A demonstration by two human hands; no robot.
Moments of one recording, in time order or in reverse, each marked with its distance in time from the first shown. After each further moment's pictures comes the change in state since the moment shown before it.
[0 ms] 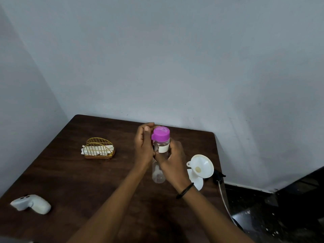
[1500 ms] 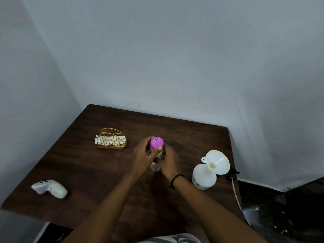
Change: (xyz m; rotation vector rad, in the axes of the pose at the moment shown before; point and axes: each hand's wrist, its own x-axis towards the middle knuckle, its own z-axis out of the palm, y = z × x) left_hand -0.009 -0.081 -0.084 0.530 -0.160 0.036; right_hand 0.007 0.068 0.079 -0.066 -0.212 0.171
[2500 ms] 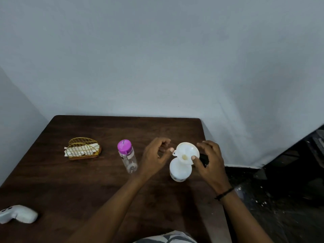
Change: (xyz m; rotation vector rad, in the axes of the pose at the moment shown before) left_hand -0.011 0.078 0.092 -0.041 -0.211 0.260; right_hand -0.067 0.063 -0.202 -0.291 0.386 -0.295
